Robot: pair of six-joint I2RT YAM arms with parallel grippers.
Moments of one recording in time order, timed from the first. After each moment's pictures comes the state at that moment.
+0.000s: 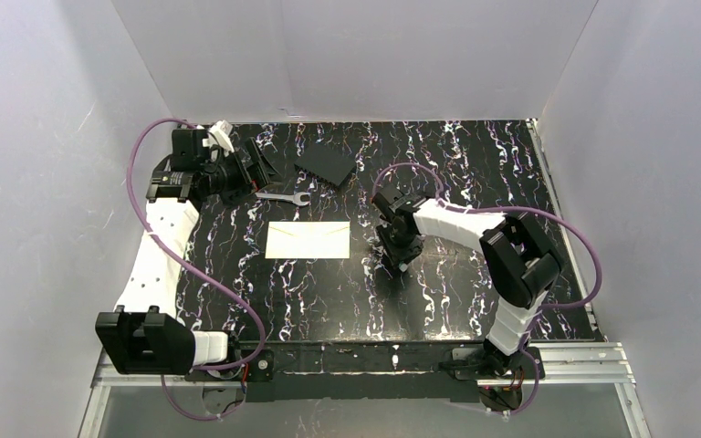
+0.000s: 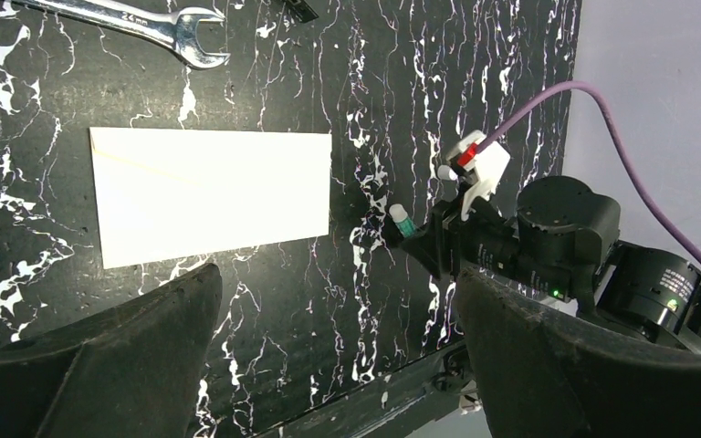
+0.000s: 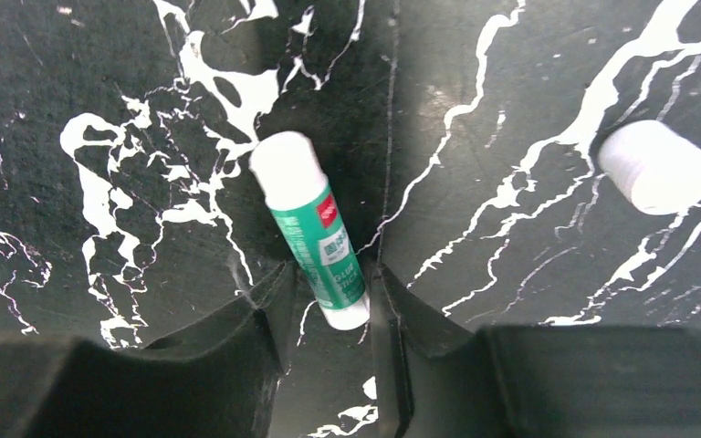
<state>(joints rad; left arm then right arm) -0.03 1.28 1.33 -0.81 0.48 -0.46 0.72 1.79 1.17 -0.74 0.03 0.27</state>
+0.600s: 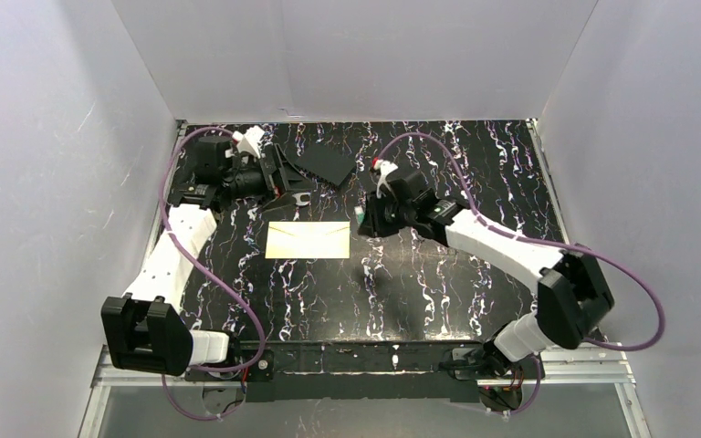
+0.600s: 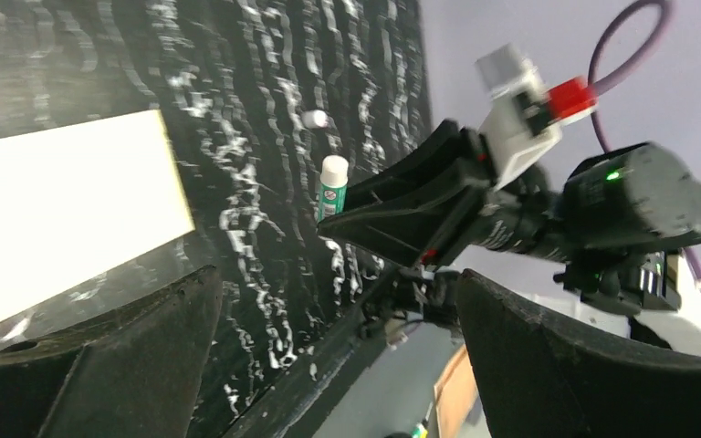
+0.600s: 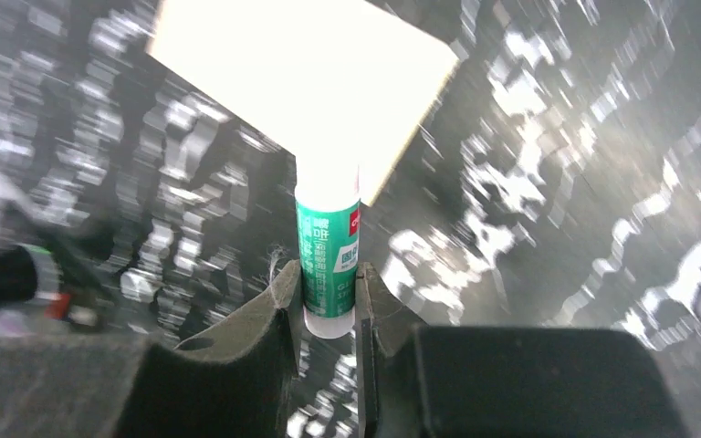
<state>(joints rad) -0.11 1.30 1.17 -0.53 0.75 -0.60 0.76 1.51 1.08 -0.39 -0.16 0.38</state>
